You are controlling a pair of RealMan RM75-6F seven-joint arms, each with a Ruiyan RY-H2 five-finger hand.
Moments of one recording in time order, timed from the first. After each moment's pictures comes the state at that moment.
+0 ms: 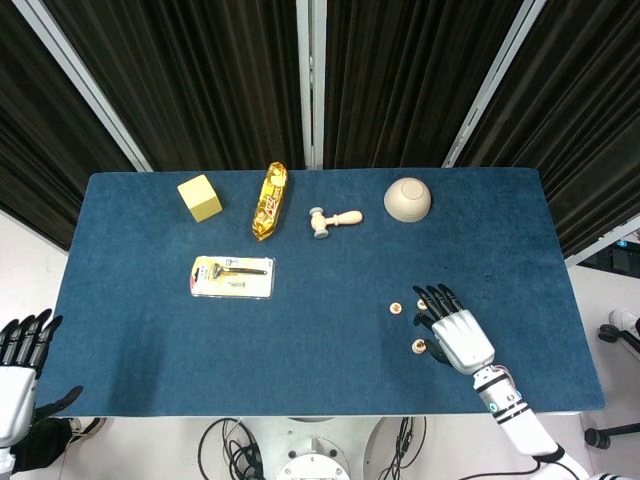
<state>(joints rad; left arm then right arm) 0.06 -1.08 0.04 -1.68 1.69 1.68 0.06 0.37 -1.40 0.01 -1.55 -1.56 1.21 -0.26</state>
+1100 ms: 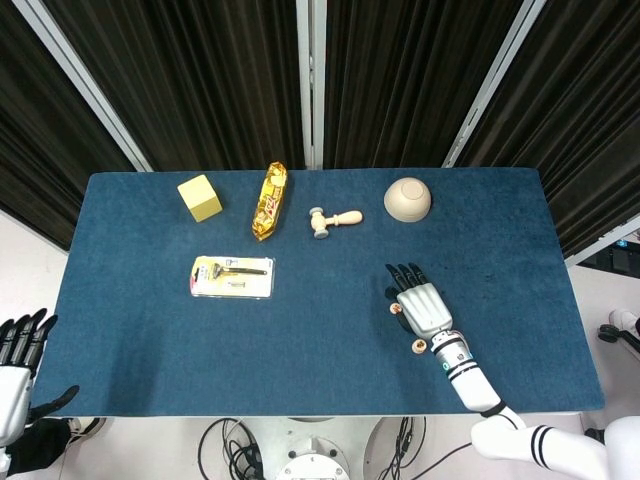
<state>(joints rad) 0.06 -1.07 0.03 -1.67 1.68 1.68 0.03 0.55 -1.64 0.12 -1.33 -1.29 1.01 -0.40</state>
